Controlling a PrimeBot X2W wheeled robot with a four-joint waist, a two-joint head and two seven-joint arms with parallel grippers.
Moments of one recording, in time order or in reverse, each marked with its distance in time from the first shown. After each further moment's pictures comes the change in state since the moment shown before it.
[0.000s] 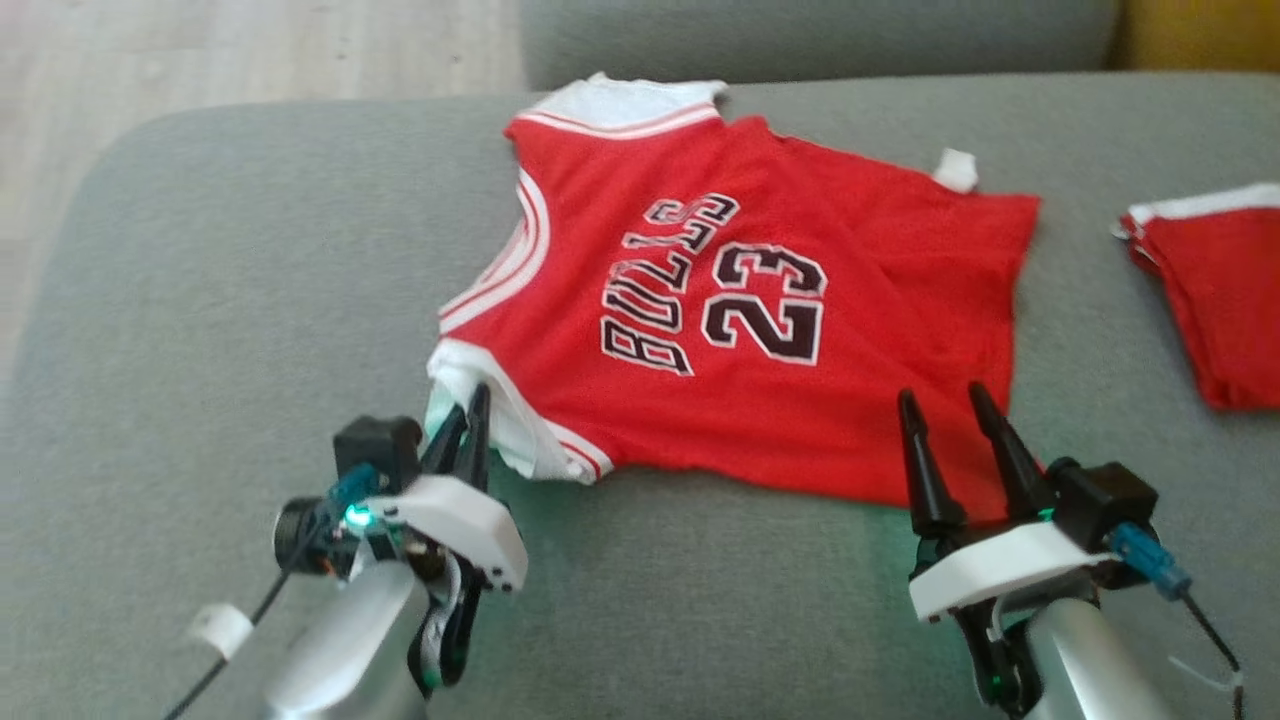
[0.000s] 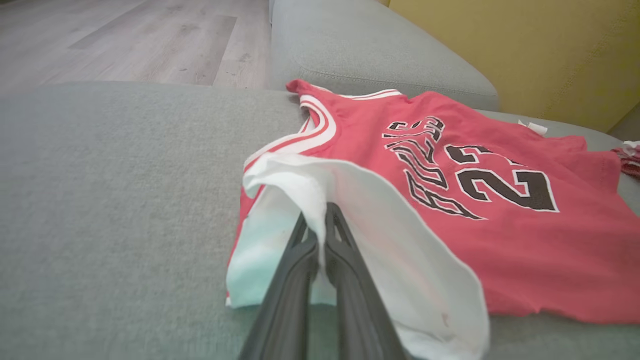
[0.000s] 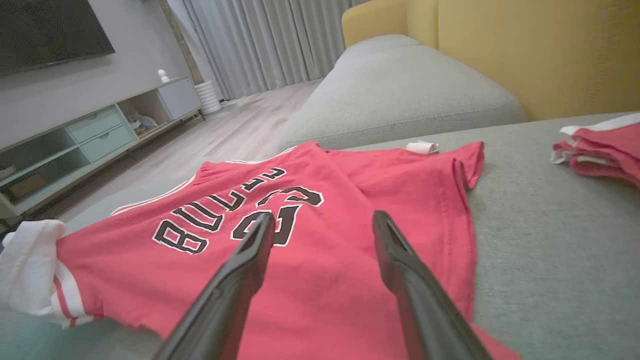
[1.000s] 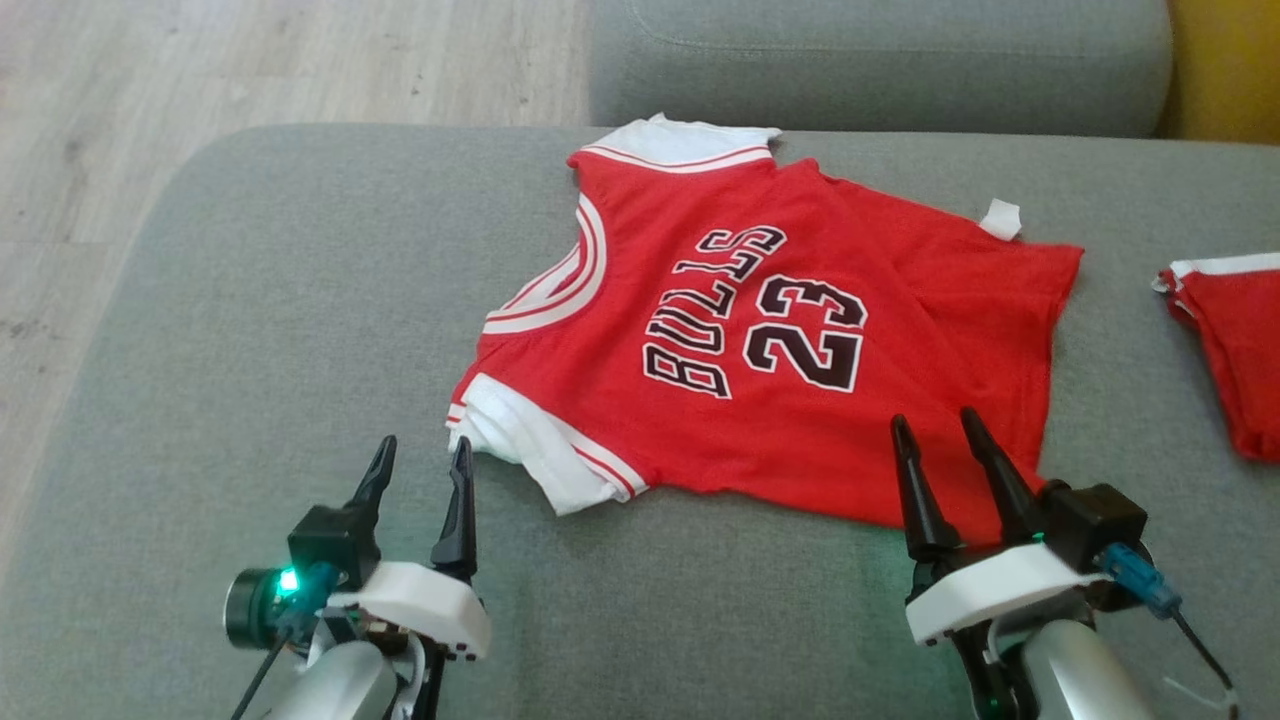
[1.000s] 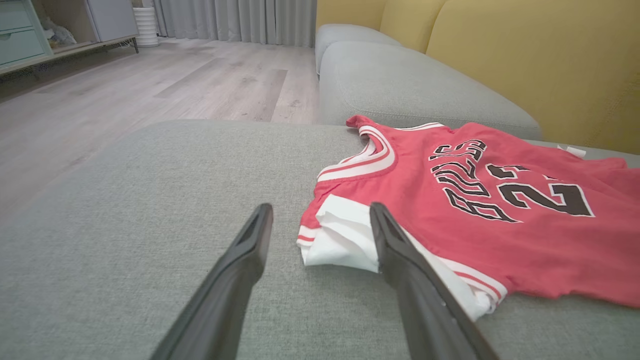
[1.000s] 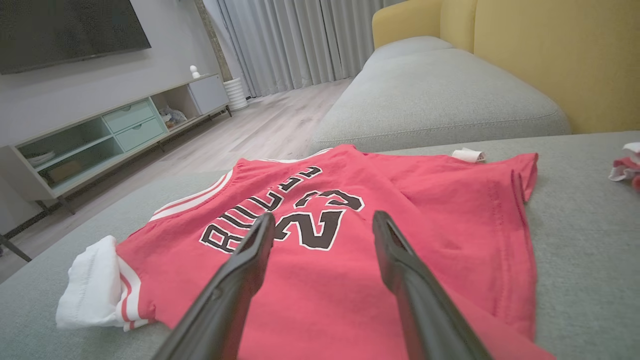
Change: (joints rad) left arm 0.166 0.090 0.007 -0.145 0.039 0.091 -0.122; right arm 0.031 0.000 0.012 0.012 -0.006 0.000 0.000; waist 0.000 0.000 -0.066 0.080
